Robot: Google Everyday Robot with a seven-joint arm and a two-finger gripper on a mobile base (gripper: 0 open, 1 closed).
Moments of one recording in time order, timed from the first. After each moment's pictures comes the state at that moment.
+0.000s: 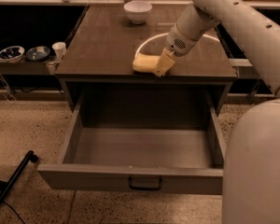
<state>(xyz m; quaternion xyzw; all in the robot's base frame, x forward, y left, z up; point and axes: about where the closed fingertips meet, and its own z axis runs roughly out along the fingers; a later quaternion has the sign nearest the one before) 0.686 -0.085 0.827 -0.54 0.81 0.15 0.18</state>
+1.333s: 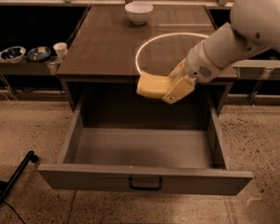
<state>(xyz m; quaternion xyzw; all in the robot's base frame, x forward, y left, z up) 0.569 -0.100 0.849 -0.57 0.76 0.17 0.27</state>
